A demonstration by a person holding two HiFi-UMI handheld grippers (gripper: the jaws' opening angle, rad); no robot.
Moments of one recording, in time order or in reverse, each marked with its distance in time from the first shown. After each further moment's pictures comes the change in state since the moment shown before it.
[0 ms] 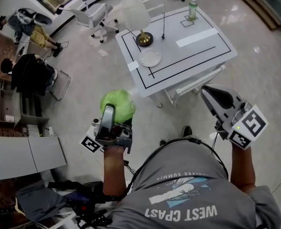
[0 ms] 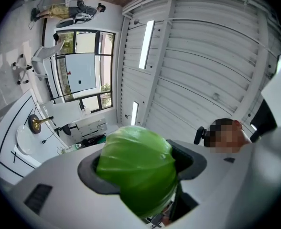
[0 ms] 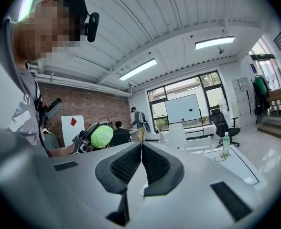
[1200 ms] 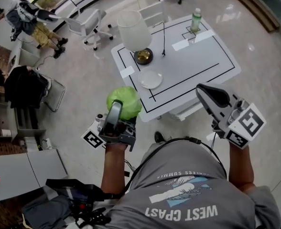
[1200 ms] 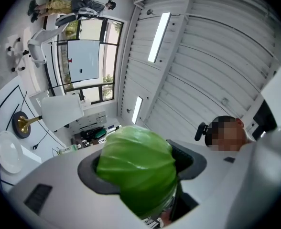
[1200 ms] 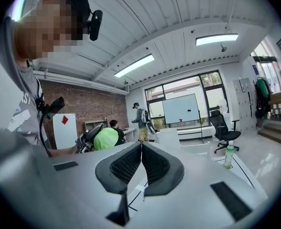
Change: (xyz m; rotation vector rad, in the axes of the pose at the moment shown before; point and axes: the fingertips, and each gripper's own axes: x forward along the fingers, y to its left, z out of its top) left arm 0.101 0.127 0.051 -0.083 0.076 -0.024; right arm 0.119 -0.100 0.037 -0.019 0.018 -0.013
